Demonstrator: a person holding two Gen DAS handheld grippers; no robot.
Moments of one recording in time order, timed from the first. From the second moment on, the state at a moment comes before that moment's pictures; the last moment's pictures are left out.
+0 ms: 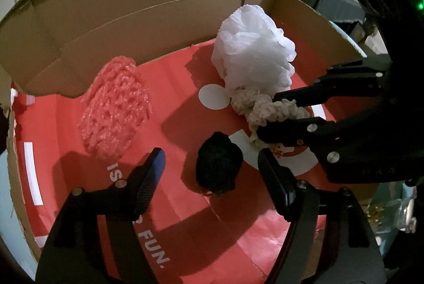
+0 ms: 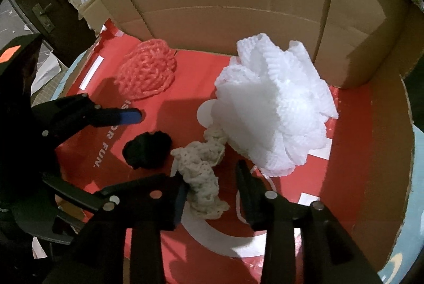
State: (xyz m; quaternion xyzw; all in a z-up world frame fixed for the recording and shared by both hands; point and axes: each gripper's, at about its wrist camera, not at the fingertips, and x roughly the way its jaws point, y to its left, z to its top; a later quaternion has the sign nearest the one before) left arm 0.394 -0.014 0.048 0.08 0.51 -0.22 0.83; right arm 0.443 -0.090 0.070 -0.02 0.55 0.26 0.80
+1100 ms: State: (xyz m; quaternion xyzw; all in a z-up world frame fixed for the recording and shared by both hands) left arm 0.140 0.006 0.198 0.02 0.25 -0.18 0.95; right arm 0.199 -0.142 0.247 -0.01 0.30 0.23 0.93
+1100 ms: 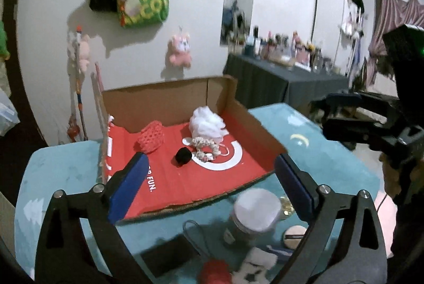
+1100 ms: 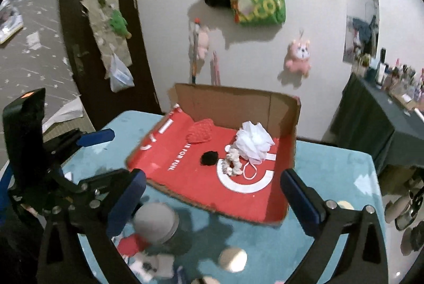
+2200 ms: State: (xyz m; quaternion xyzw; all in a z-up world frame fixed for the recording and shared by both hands) left arm 0.030 0.024 0.061 -0.03 0.29 -0.07 0.95; right arm 0.078 -0.161 0.077 0.01 0.30 0.11 0.95
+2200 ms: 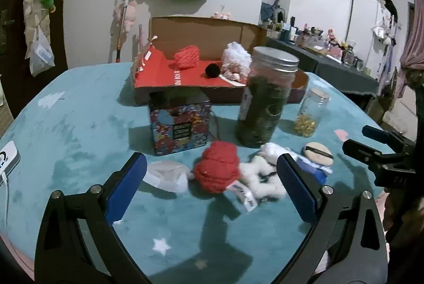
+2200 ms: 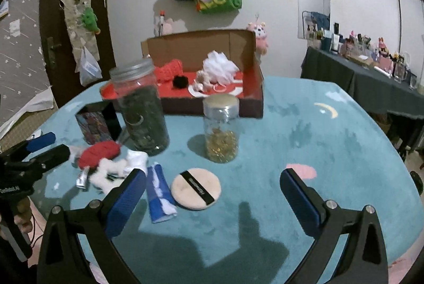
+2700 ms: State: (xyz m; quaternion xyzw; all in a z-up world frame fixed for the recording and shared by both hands) left arm 0.052 0.064 0.046 0.01 0.35 -0.06 0.93; right arm 0.113 -0.165 0.041 -0.04 0.39 0.15 0.91
